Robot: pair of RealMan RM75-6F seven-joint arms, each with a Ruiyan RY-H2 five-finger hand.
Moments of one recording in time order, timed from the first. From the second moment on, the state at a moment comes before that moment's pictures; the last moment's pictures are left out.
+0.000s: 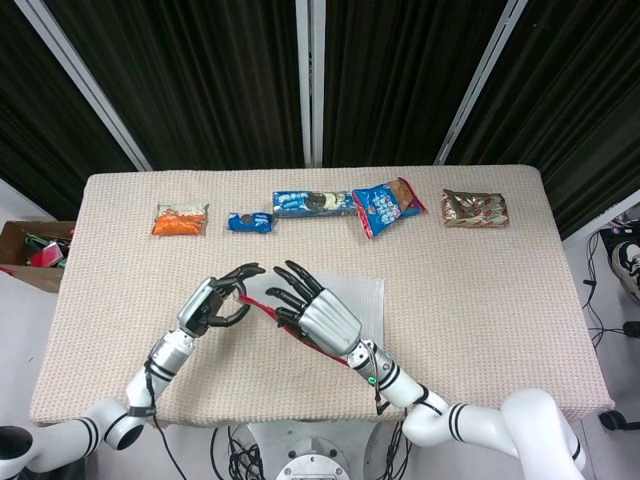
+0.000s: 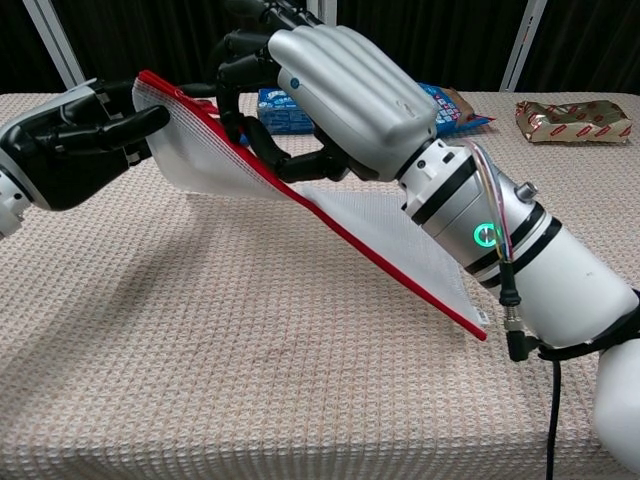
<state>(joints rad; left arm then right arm) -0.60 -1.70 -0.02 -1.11 1.61 1.33 -1.55 0.82 -1.99 0.12 -1.04 -1.75 1.46 0.00</state>
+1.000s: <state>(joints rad) -0.61 -1.74 -0.10 -1.07 1.50 1.22 -1.62 0.70 -1.86 0.03 -1.17 -1.82 1.55 -0.09</state>
